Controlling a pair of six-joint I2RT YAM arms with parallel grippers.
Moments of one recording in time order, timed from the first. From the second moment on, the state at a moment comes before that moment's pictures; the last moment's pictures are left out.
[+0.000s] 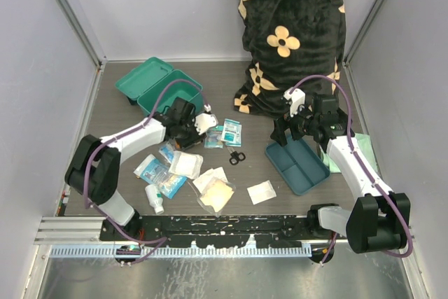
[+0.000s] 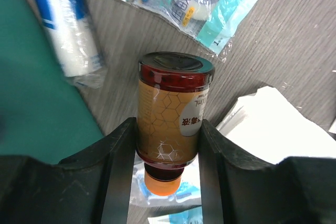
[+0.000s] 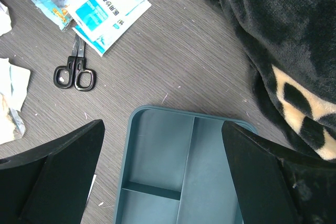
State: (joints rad) left arm -0.53 1.64 1.02 -0.43 0.12 0.61; right arm 0.08 1.18 0.84 -0.41 -0.53 -0.33
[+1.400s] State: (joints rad) left arm -0.23 1.96 1.70 -0.71 0.18 0.33; right arm 0.08 1.18 0.84 -0.42 -0.53 -0.34
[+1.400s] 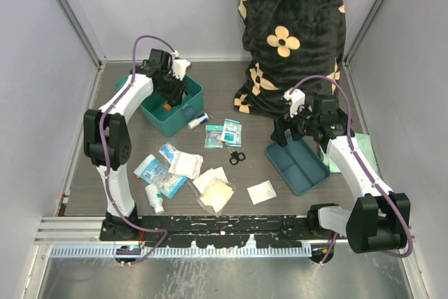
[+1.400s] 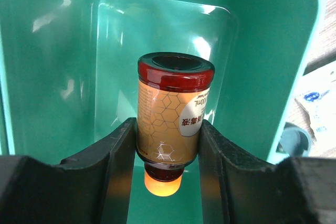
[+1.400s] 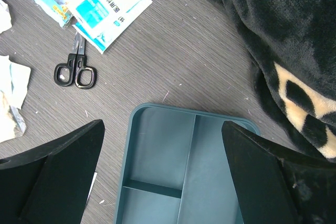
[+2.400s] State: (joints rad) left arm -0.23 2.13 1.72 -0.62 0.40 0.28; right arm 0.08 1.18 0.84 -0.42 -0.51 -0.34
